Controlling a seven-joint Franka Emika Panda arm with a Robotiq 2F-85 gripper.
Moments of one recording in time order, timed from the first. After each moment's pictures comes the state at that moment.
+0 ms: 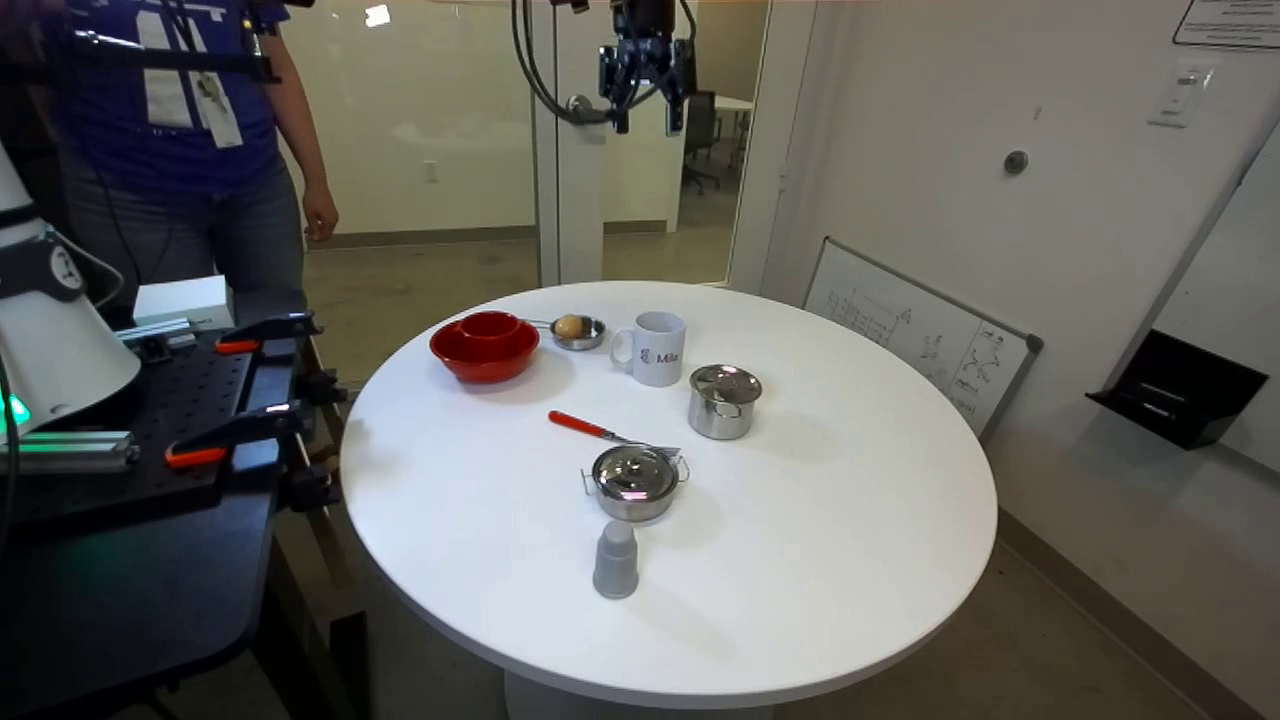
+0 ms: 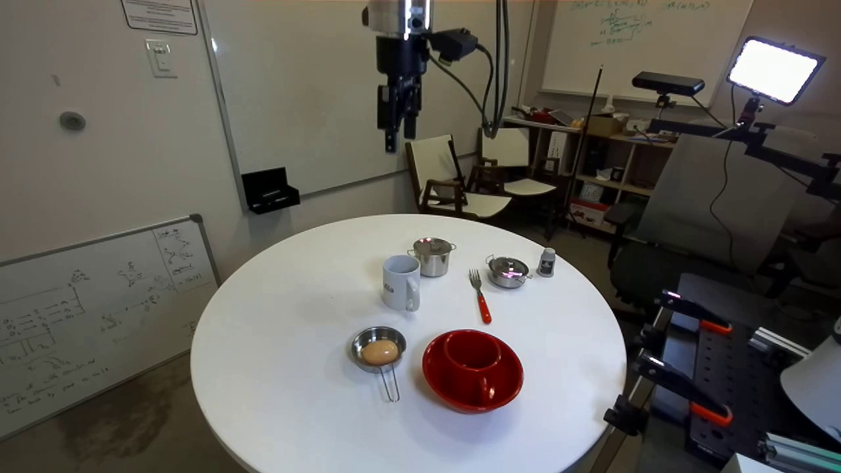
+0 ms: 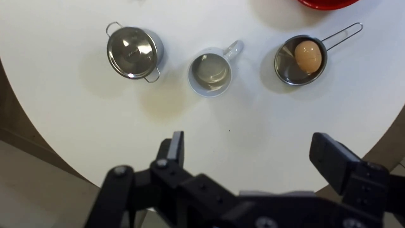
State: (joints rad) arm 0.07 0.34 0.09 -1.79 -0.18 2.20 -0.15
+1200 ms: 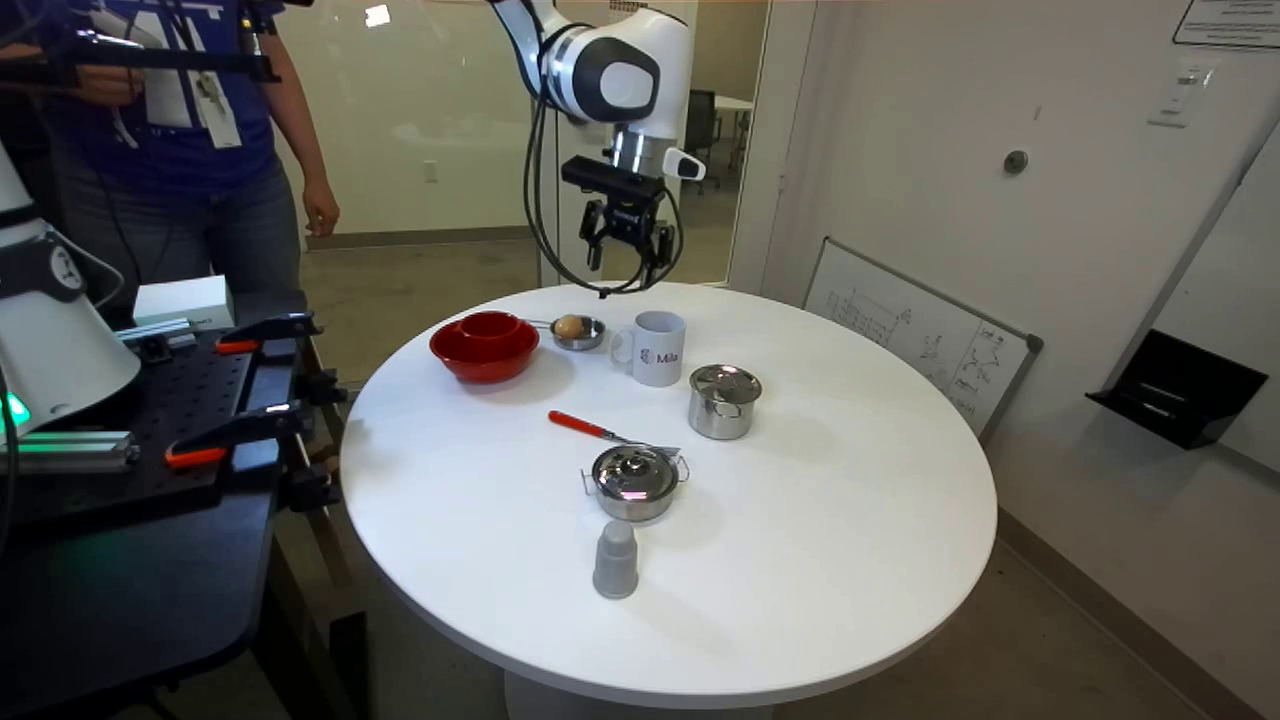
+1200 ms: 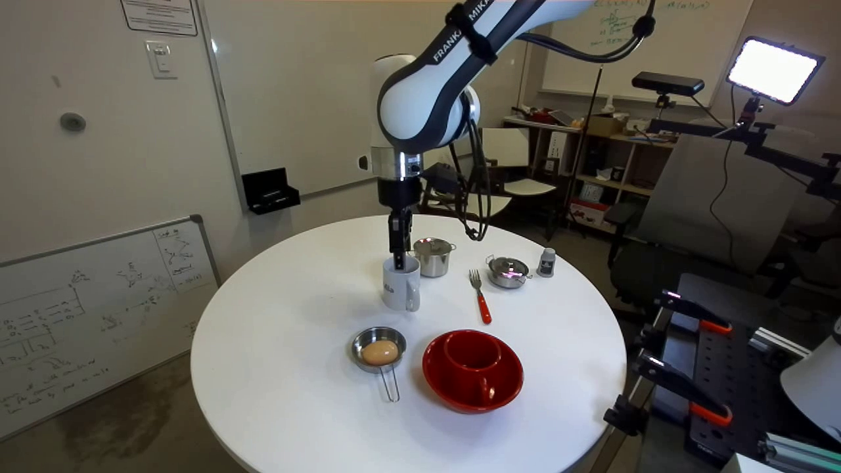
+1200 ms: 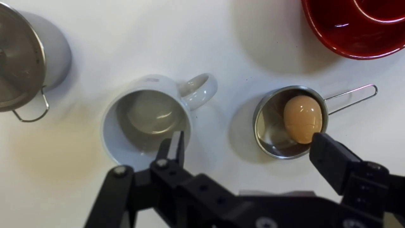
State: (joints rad) arm 0.00 0.71 0.15 -1.75 -0.09 2.35 -0.44
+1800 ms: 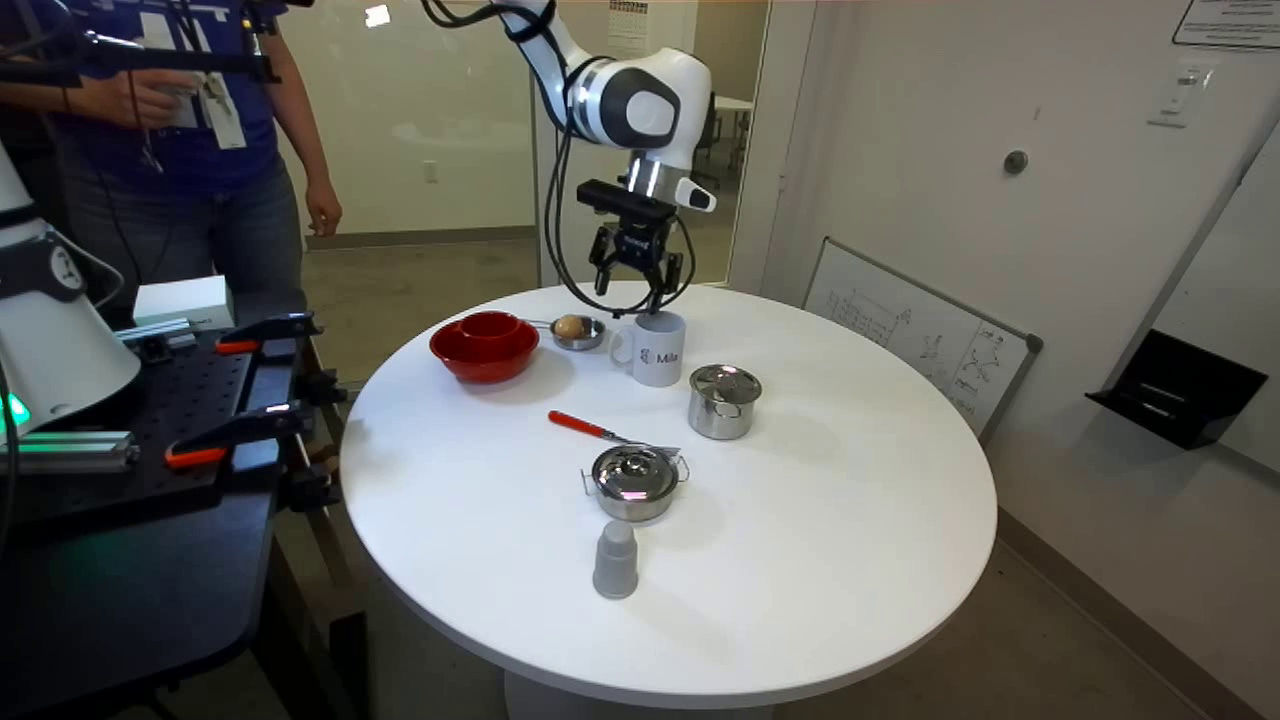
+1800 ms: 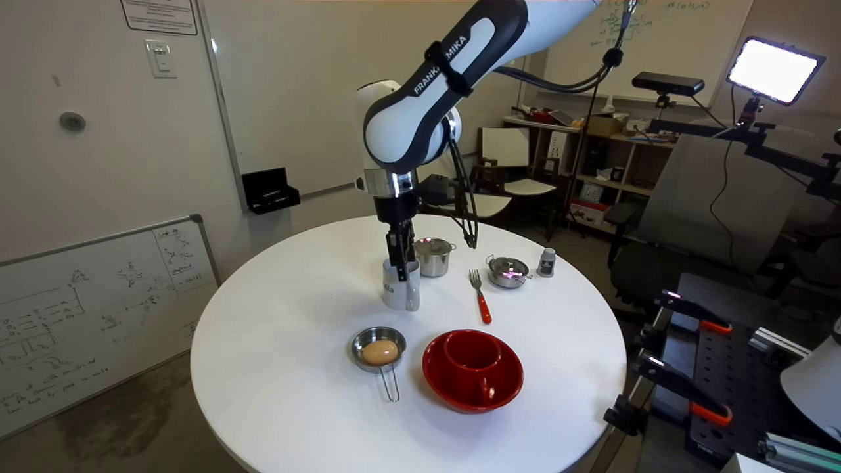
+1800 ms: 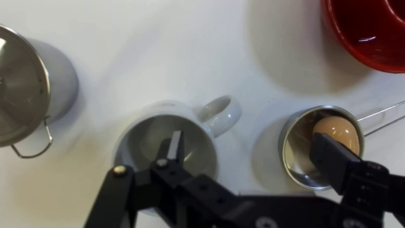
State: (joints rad) arm 0.04 0.85 0.10 -1.57 -0.13 2.21 -0.38
